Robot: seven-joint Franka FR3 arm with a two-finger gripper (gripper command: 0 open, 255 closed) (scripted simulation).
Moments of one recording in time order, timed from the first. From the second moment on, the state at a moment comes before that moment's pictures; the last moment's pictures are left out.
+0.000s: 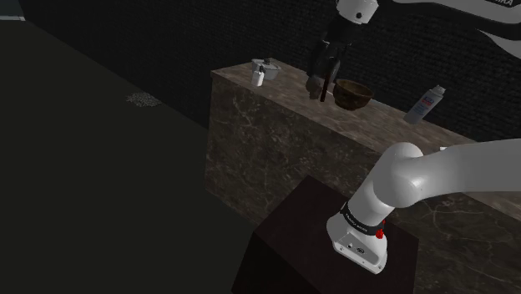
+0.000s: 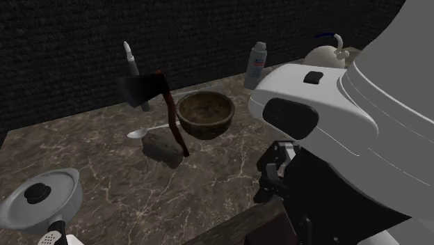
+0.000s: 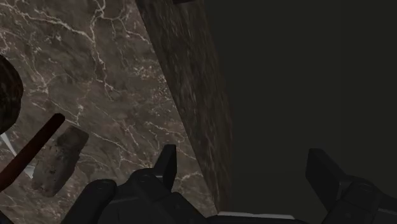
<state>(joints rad) 0.02 -0.82 -0.01 -2.31 -0.10 1.68 0.17</state>
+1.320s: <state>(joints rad) -0.13 -0.37 -0.30 -2.11 -0.14 1.88 0.08</state>
